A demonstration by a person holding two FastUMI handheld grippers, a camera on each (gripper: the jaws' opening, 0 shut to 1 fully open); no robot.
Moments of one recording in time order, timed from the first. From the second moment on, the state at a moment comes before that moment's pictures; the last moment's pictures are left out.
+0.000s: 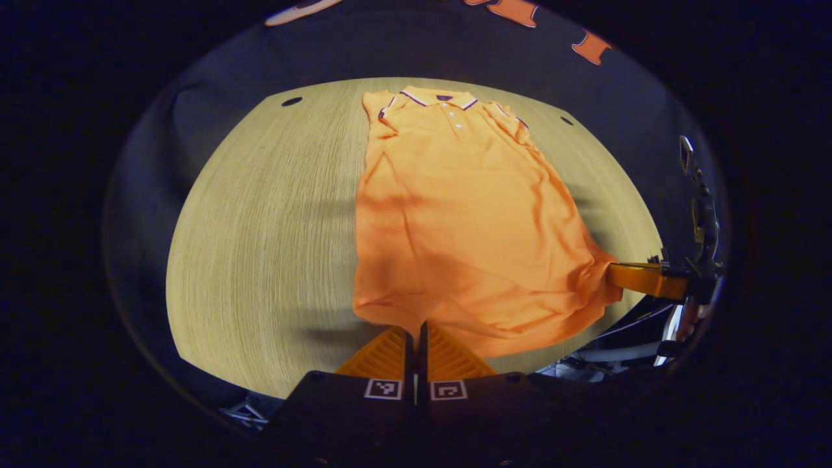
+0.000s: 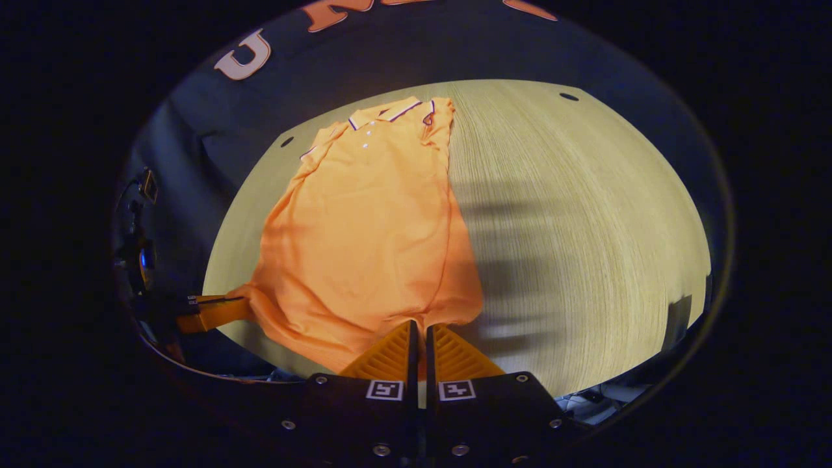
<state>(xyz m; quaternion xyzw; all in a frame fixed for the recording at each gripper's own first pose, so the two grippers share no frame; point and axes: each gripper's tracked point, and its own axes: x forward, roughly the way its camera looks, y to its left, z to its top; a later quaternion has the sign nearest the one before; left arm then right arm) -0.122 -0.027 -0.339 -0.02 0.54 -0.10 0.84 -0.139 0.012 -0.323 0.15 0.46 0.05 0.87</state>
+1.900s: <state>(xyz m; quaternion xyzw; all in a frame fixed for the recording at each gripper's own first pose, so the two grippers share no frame) 0.084 -0.034 -0.284 -0.01 0.44 -0.14 0.89 0.028 -0.007 -0.302 0.07 0.43 0.09 0.90</state>
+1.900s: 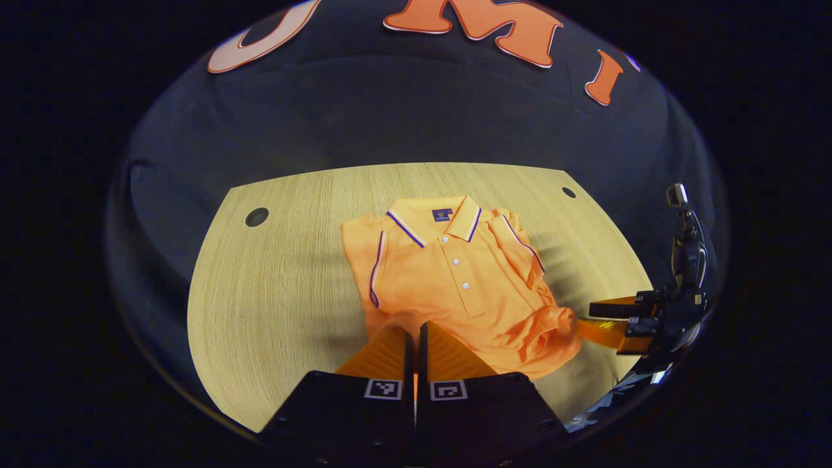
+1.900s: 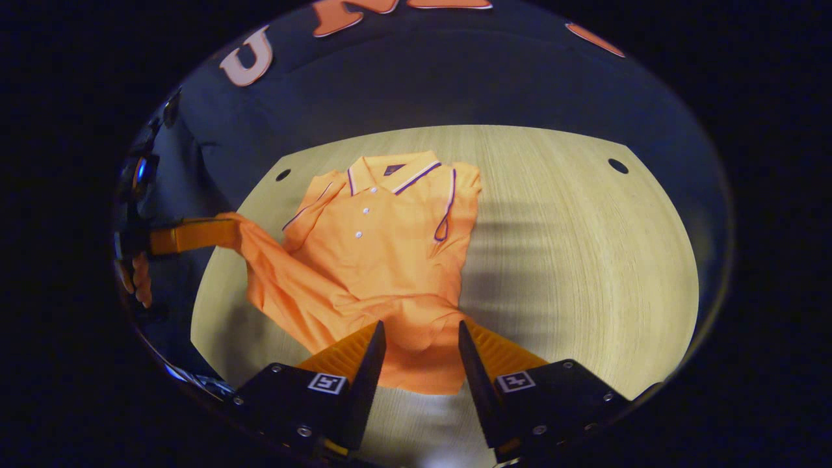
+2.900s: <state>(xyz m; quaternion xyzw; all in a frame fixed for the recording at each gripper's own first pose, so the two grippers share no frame) 0.094 -0.021 -0.287 0.01 0.43 -0.13 0.89 0.091 -0.008 -0.280 0.13 0.37 0.02 0.92</state>
